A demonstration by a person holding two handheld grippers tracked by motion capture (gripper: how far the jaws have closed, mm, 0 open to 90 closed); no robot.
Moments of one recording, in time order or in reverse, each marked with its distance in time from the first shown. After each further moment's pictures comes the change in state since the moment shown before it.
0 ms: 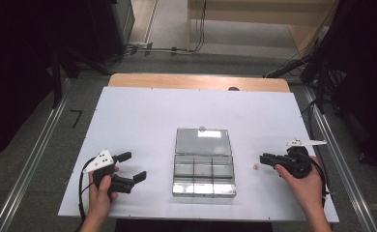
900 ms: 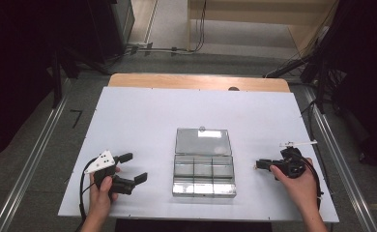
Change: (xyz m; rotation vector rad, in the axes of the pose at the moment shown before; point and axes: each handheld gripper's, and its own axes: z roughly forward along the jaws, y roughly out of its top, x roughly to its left) left arm -0.001 -0.001 0.001 0.010 -0.012 0.001; right arm -0.003 -0.005 0.018 0.114 0.007 0.117
